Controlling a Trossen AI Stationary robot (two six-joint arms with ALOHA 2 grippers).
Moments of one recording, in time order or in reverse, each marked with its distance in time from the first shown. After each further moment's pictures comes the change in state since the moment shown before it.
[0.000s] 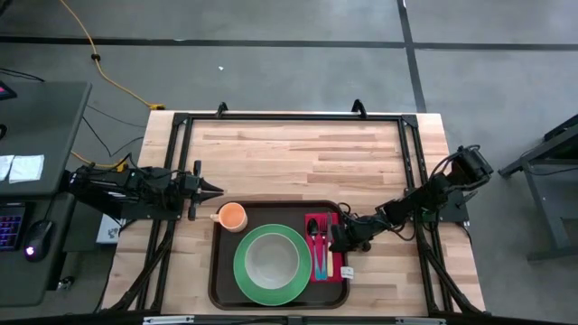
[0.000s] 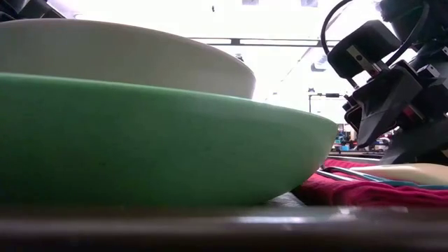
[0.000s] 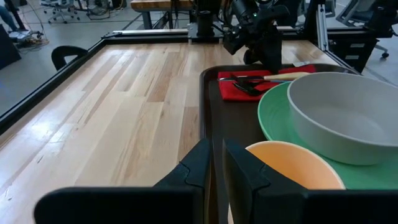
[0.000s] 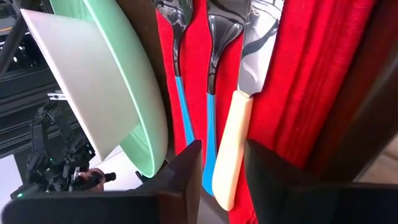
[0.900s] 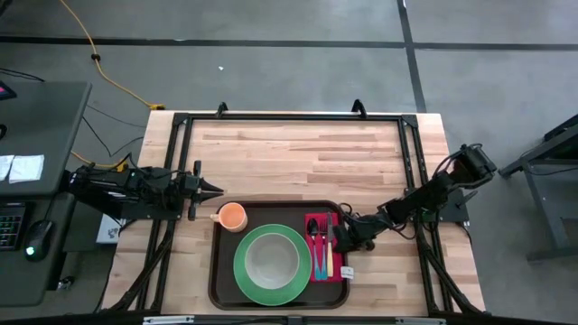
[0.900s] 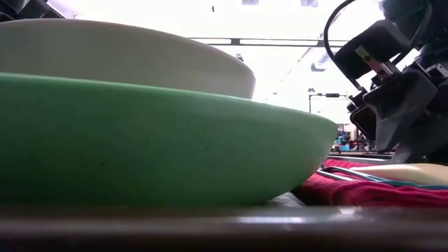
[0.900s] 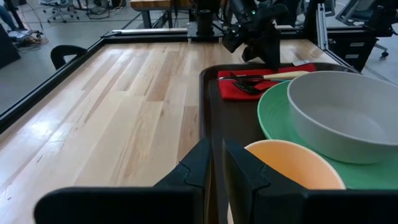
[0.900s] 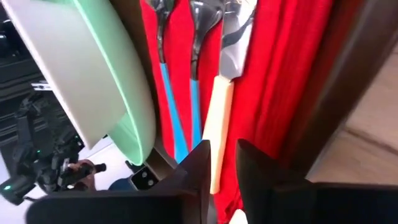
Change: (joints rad) left arm 0.000 0.000 0.000 -0.004 0.001 0.000; right arm 0.000 -0.074 -0.006 0.004 -0.072 0.012
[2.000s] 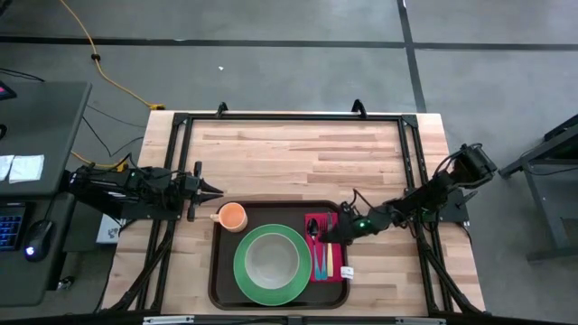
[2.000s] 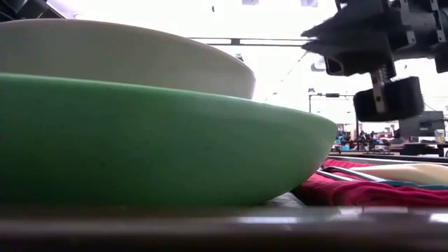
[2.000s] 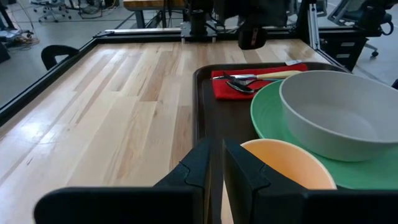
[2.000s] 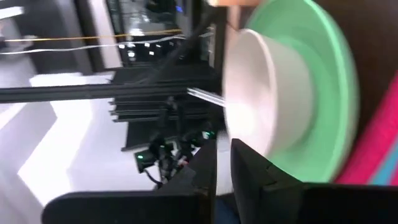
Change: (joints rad) left arm 0.000 0.000 0.000 0.000 0.033 0.000; right arm -0.001 -0.005 0.005 0.497 0.236 -0.243
